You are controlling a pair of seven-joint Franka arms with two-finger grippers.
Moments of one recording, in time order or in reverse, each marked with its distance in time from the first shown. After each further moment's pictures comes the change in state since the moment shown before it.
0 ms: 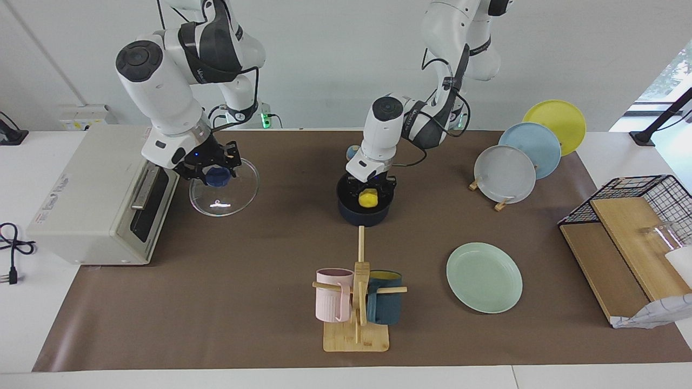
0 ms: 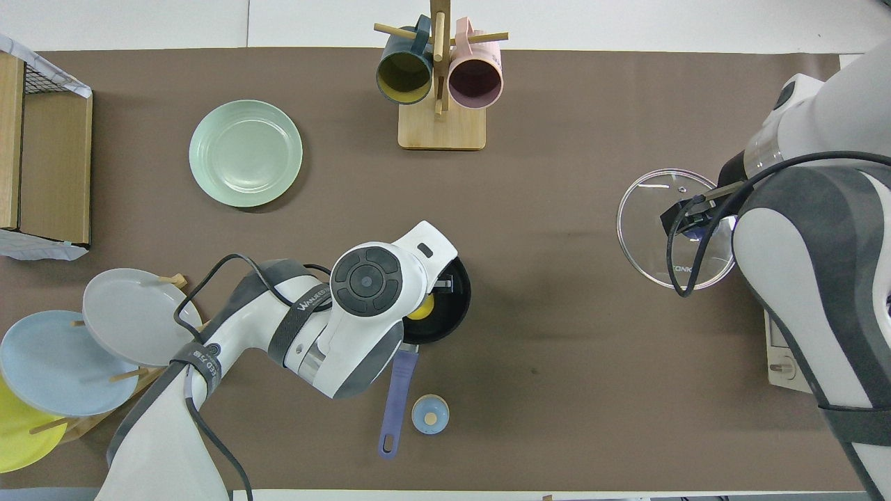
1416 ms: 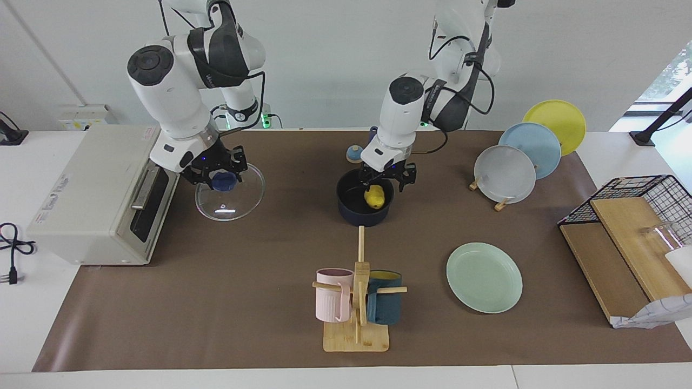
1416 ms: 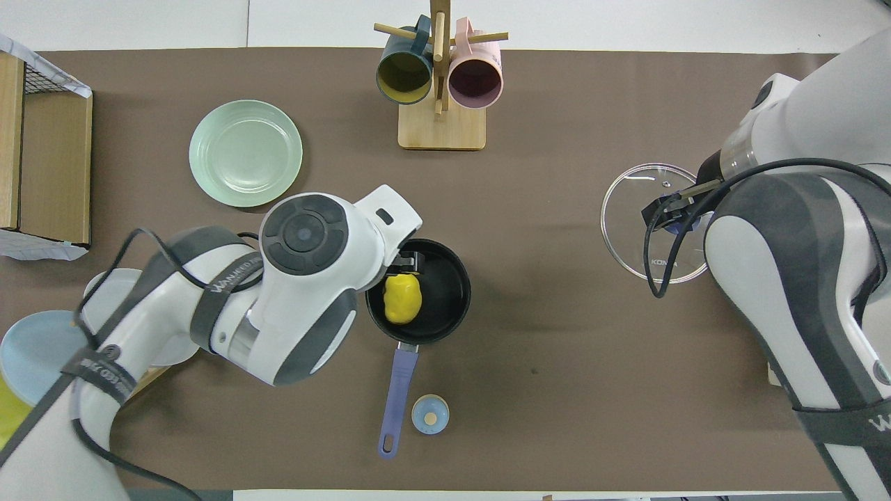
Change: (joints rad) left arm 0.101 -0.127 0.026 0.156 0.004 -0.335 0.108; right arm 0.045 0.006 0.000 -0.013 0.000 0.064 0.056
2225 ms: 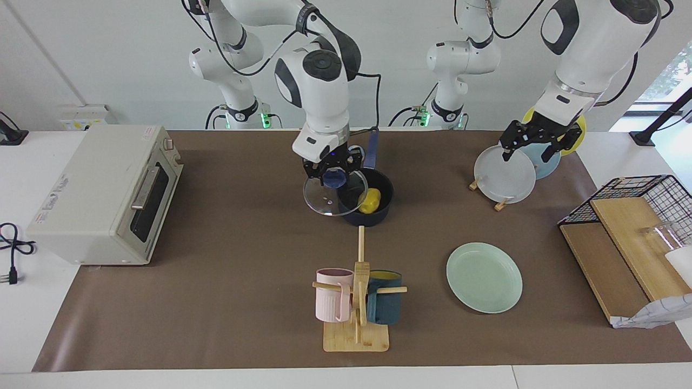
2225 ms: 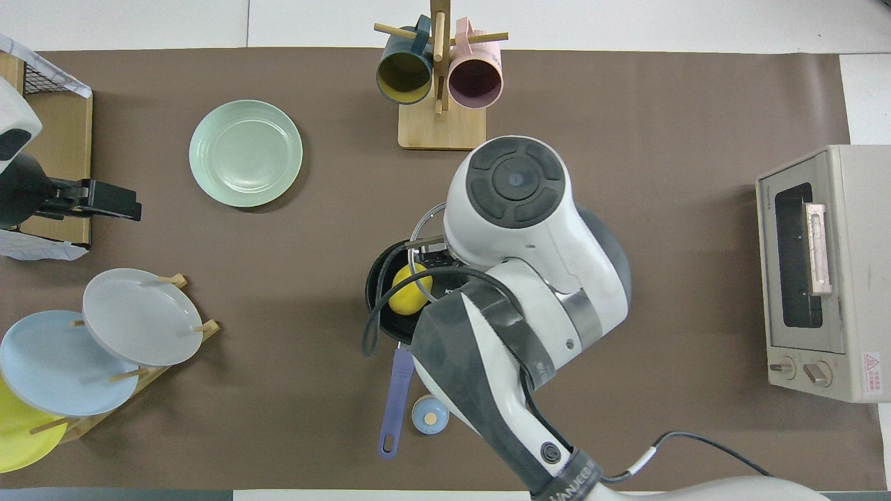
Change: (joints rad) left arm 0.483 -0.138 0.015 0.224 -0.013 -0.381 0.526; right arm 0.427 0.194 0.008 0.101 -0.012 0.162 0.576
